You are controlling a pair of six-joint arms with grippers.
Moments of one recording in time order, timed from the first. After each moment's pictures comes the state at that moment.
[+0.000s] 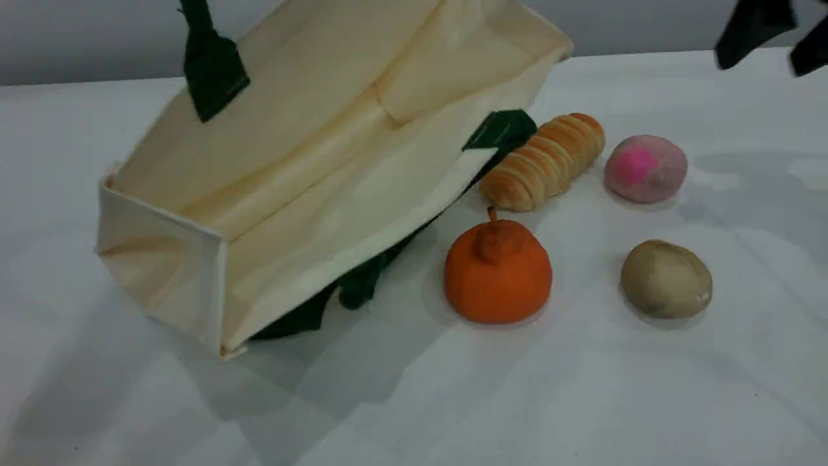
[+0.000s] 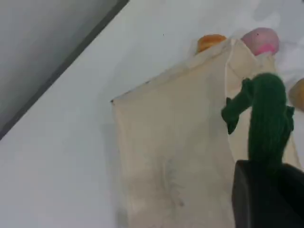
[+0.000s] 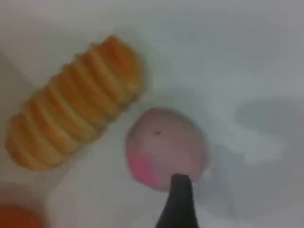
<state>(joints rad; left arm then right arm) -0.34 1.69 -1.87 -0.31 1.22 0.59 0.14 1.89 -1.17 0.49 0.51 -0.43</state>
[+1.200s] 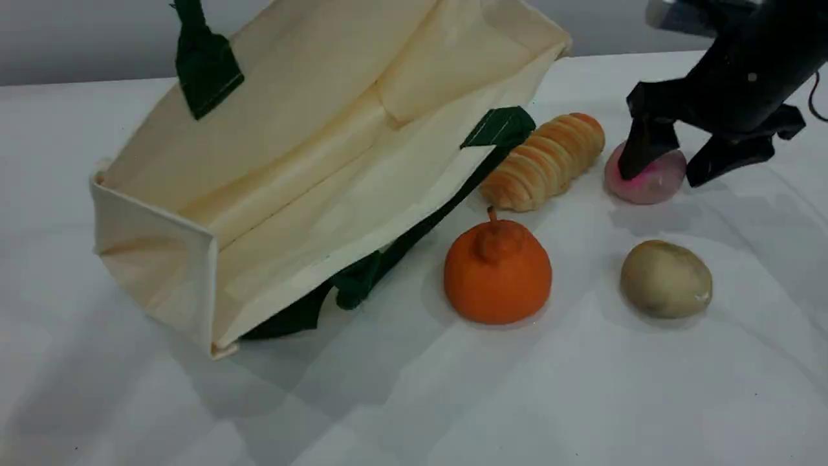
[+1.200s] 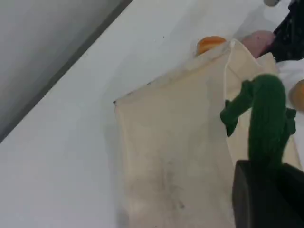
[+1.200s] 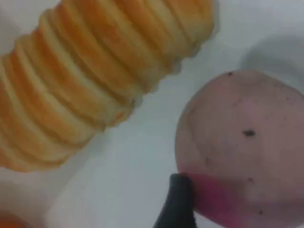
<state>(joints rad) -0.34 1.68 -1.87 -0.31 1.22 0.59 0.24 2.16 -1.21 0.62 0.44 -0.48</state>
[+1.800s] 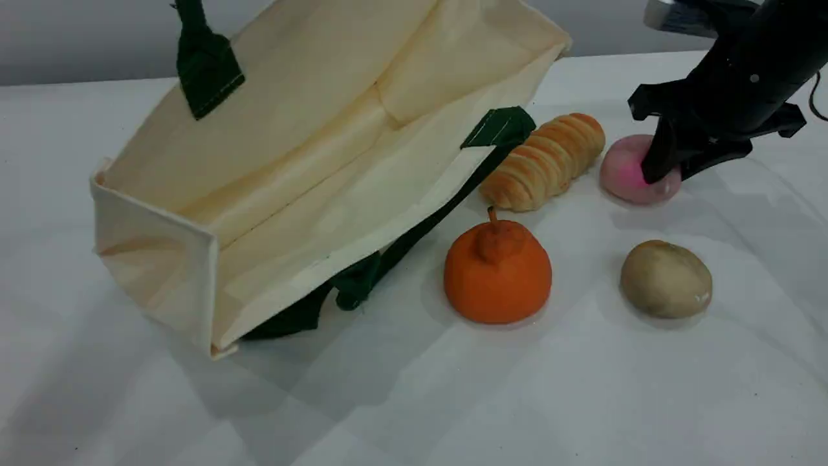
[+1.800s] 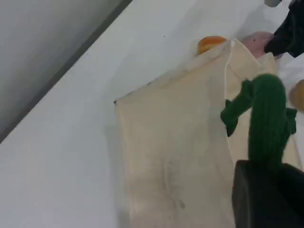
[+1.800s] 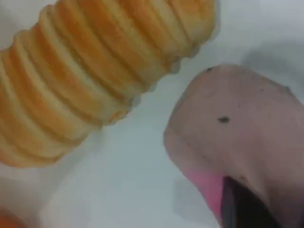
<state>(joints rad) -0.34 1.68 -1.87 -0.31 1.22 0.59 0.24 2.16 -1.21 0.63 0.45 -0.52</state>
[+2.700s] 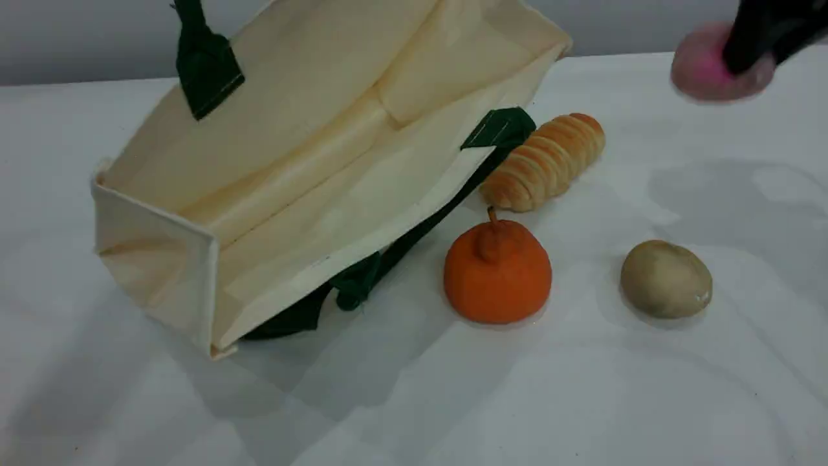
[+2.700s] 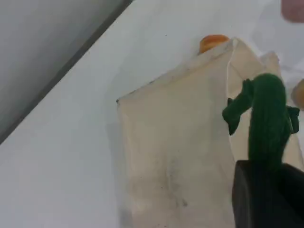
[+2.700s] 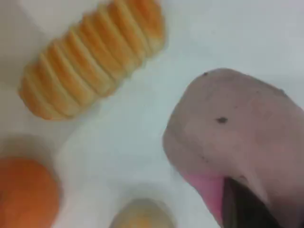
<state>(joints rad) -0.34 1.68 -1.87 -0.30 1.22 0.59 0.24 1.79 -1.20 0.20 0.67 -0.16</state>
